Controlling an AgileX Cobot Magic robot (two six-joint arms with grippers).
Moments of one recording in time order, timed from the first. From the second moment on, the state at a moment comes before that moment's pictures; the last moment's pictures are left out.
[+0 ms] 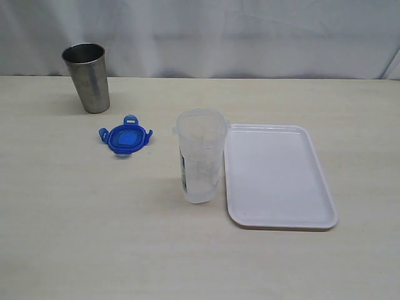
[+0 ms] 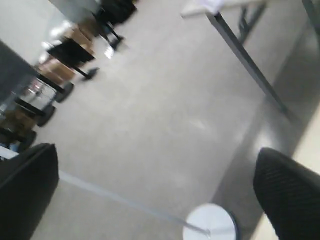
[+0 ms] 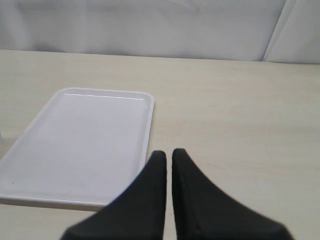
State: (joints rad) left arm 0.30 1.03 -0.68 1.21 0.71 -0.69; right arm 0.00 0.00 0.00 -0.03 0.35 -0.04
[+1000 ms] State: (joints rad) left arm 0.15 1.05 -0.68 0.39 0.36 -0.23; right arm 0.00 0.00 0.00 -0.03 0.35 -0.04
